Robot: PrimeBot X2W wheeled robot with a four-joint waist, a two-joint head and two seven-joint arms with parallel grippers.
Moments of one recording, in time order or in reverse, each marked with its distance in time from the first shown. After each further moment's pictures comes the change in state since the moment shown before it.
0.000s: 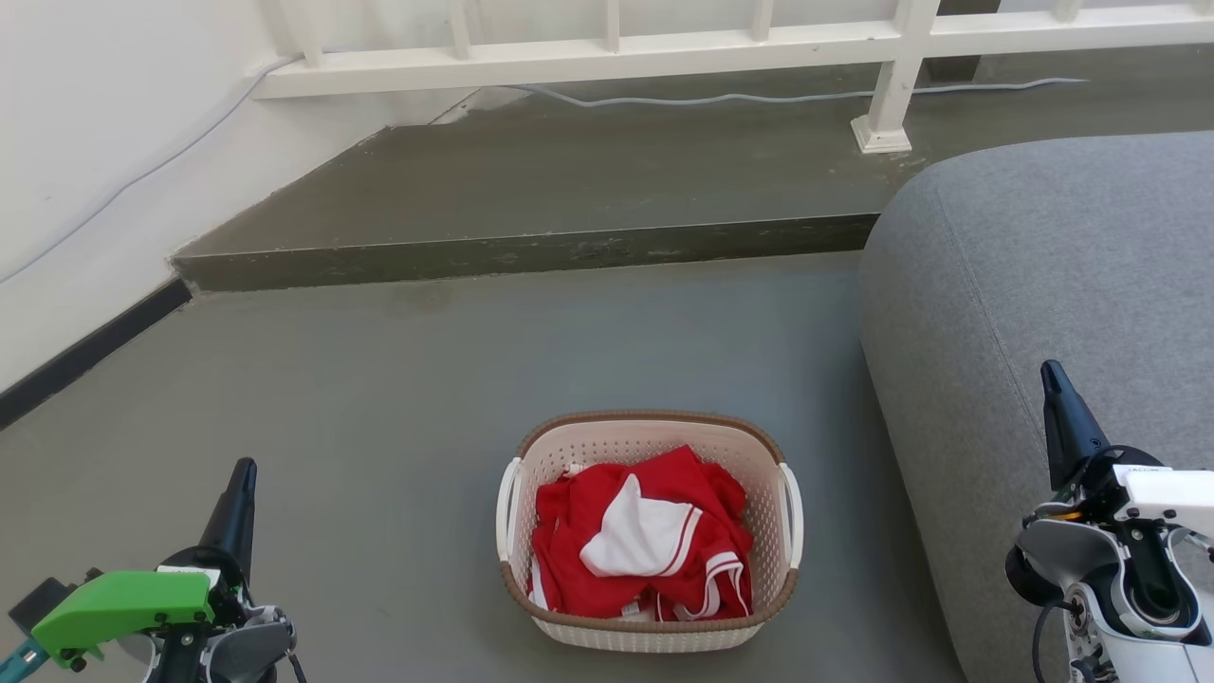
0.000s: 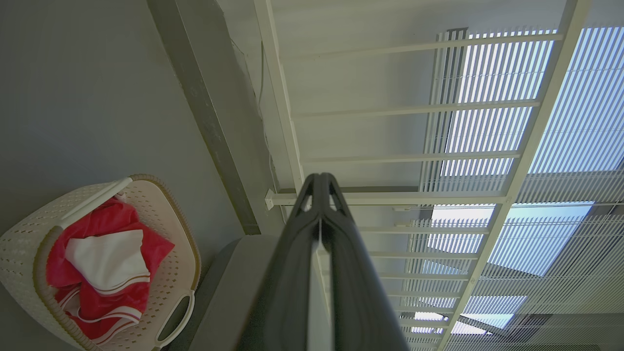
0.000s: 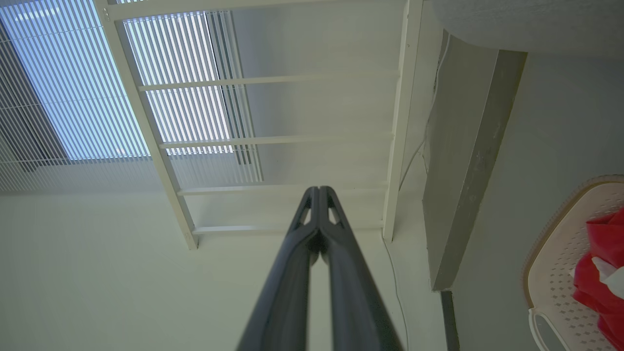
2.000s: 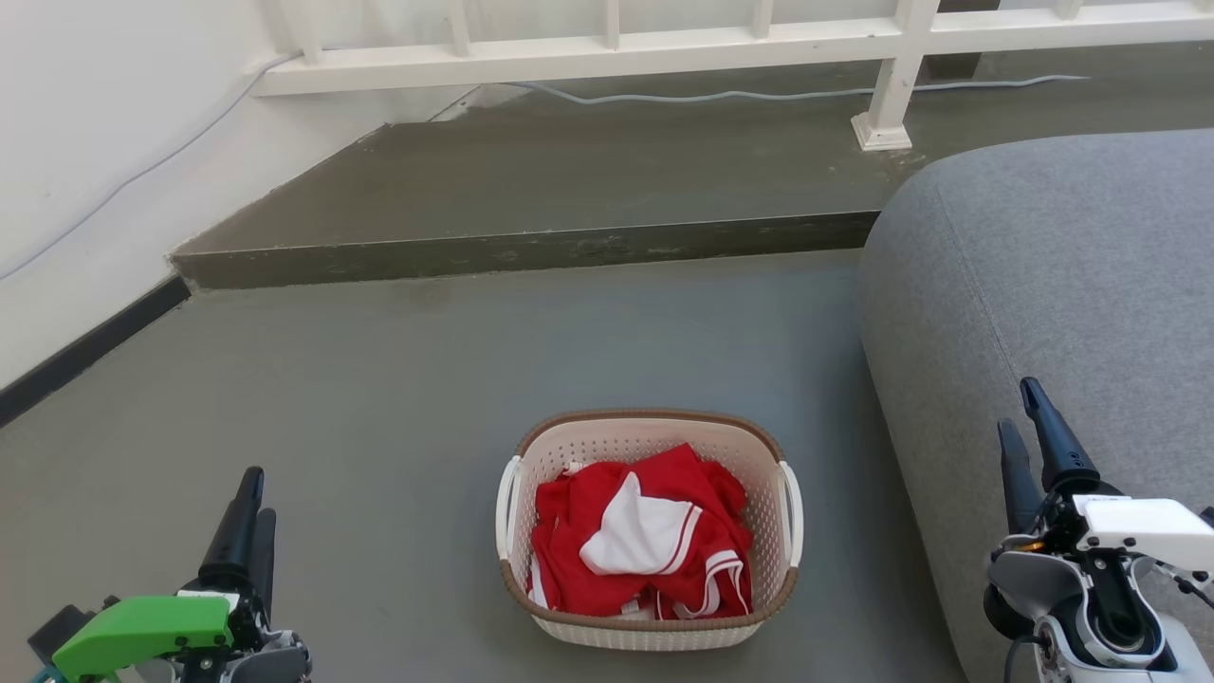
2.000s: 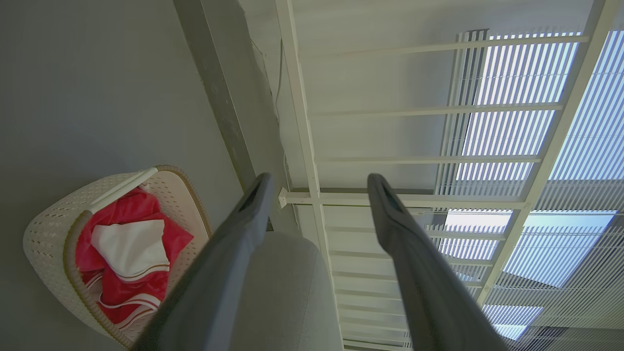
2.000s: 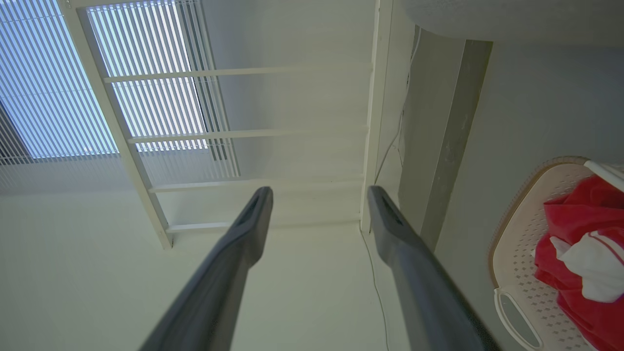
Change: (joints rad) left arm 0.037 -0.020 -0.009 0.012 0.014 0.001 -0.025; right arm 0.043 0.024 0.044 0.011 -0.038 -0.006 -0.035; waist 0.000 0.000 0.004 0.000
